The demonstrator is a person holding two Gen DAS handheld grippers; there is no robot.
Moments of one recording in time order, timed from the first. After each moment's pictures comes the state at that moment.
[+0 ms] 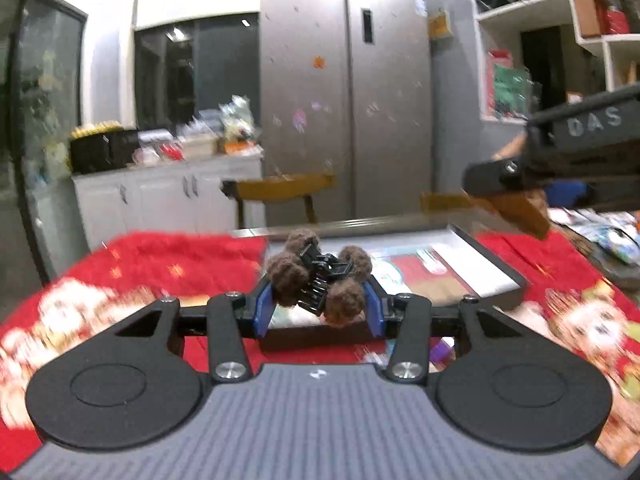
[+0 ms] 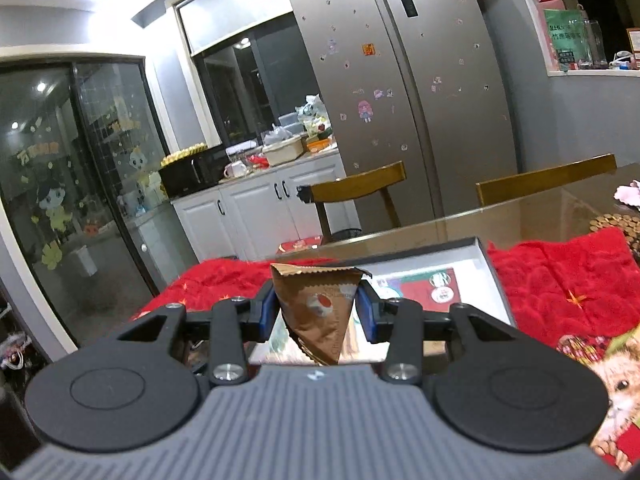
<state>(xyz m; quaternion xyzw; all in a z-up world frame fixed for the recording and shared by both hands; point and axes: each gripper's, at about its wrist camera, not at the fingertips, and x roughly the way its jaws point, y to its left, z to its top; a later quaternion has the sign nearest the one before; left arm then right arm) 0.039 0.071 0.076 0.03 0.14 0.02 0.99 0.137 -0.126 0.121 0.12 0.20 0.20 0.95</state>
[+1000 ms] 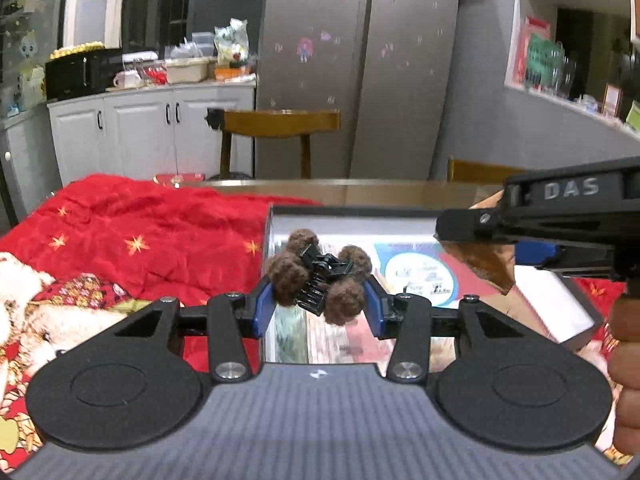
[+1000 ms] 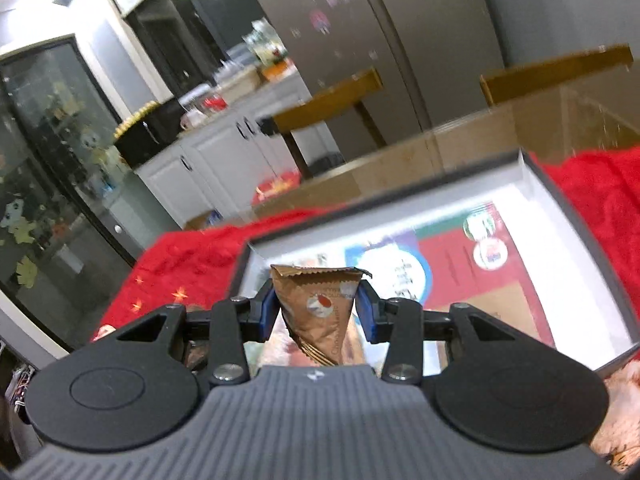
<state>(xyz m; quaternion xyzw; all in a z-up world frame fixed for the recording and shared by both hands) 0.210 0.134 0.051 -0.03 0.26 -0.02 0.96 0.295 -0.084 0.040 0.19 0.34 0.16 0.91</state>
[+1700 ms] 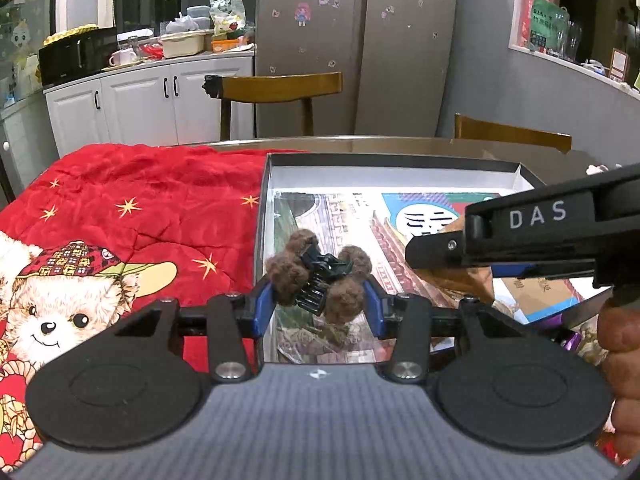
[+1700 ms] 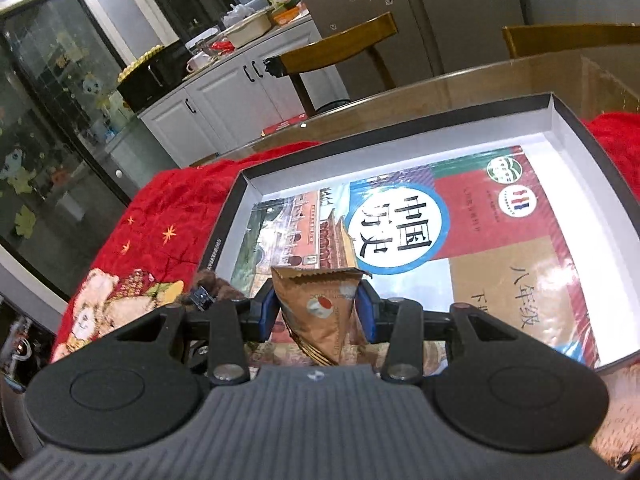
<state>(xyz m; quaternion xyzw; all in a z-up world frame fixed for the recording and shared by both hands) 0.216 0.130 0.016 -0.02 0.31 -0.01 0.95 0.301 -0.067 0.019 0.15 0.40 0.20 0.88</state>
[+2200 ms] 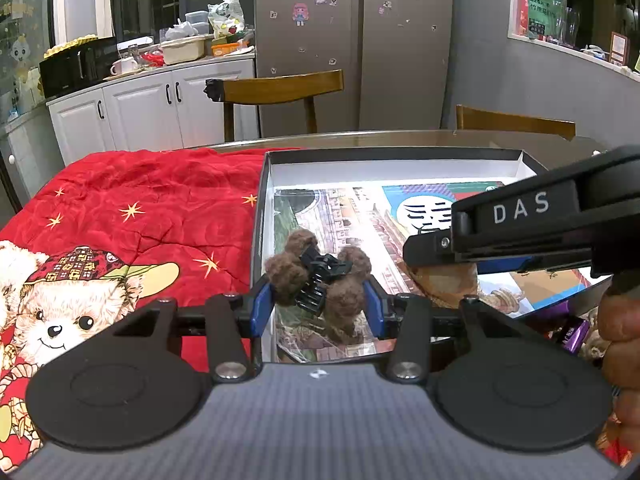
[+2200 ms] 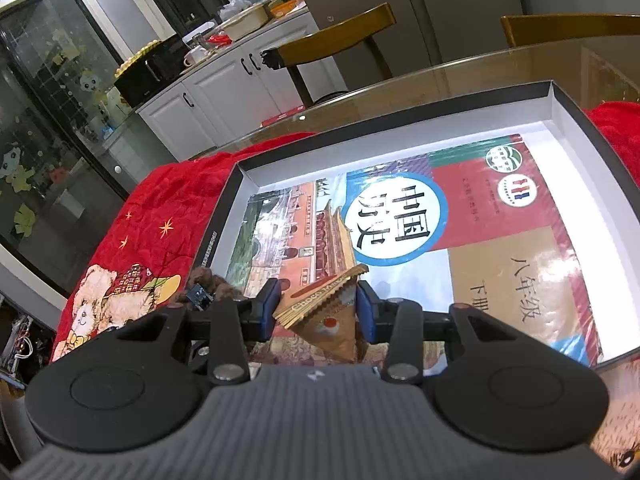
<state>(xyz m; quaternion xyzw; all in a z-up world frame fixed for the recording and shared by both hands) 0.212 0.122 0.013 0.01 0.30 0.00 0.95 0.305 -0.070 0.014 0.15 0.42 0.20 0.87</state>
